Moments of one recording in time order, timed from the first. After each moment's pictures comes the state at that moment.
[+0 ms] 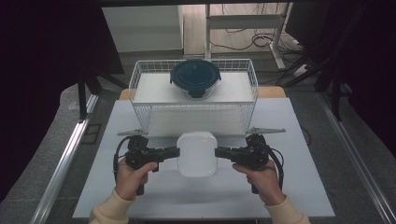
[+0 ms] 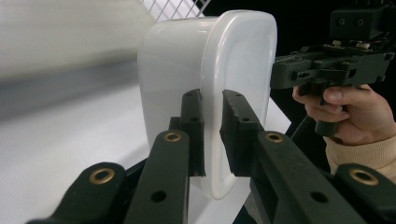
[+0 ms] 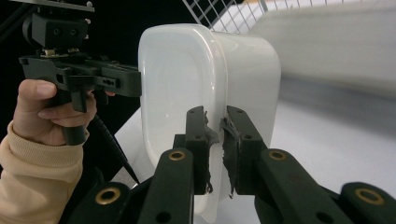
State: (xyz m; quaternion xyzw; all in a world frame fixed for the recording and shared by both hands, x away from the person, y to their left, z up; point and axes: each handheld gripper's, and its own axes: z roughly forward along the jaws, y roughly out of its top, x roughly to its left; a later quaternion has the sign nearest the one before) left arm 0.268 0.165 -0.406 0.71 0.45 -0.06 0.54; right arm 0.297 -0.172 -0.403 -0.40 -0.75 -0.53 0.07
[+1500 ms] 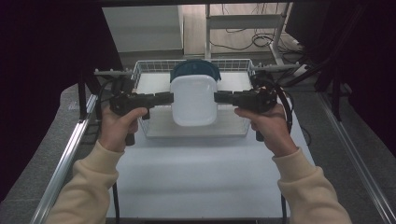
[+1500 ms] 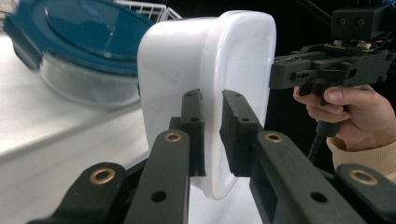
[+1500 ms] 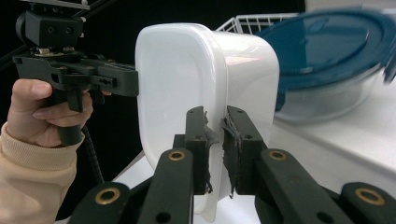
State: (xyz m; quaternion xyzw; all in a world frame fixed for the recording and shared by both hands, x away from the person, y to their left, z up) left arm 0.324 0.181 -0.270 0.70 0.41 0.01 0.58; right arm 0.355 -0.155 -0.258 -0.34 -0.76 -0.55 0.00
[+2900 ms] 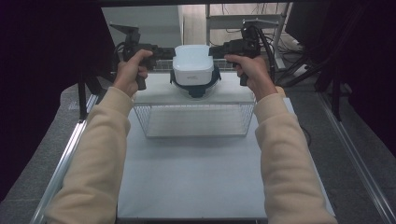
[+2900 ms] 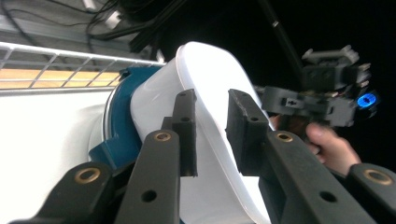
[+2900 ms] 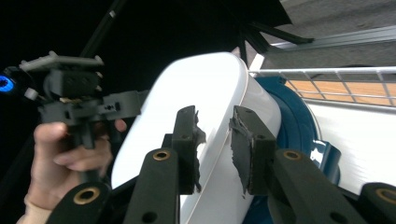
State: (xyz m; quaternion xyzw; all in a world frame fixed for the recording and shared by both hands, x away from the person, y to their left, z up) left arm 0.486 0.207 -0.272 0.60 0.52 -0.14 0.59; right arm 0.516 -0.137 -0.247 -0.50 -0.67 -0.53 0.13
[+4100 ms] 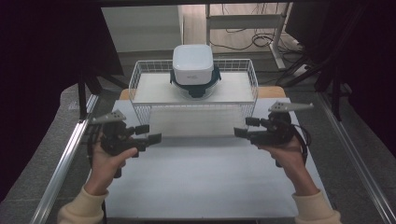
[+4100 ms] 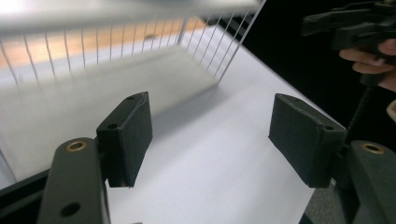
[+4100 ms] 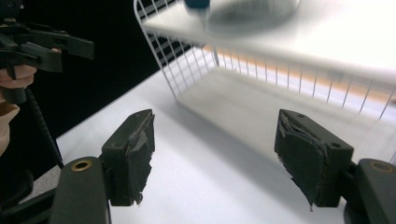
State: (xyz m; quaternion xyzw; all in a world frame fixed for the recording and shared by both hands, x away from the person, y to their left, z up) left arm 0.270 0.209 -0.387 0.74 0.44 0.06 0.51; right arm 0.327 -0.219 -0.359 -0.34 -0.78 -0.52 -0.06
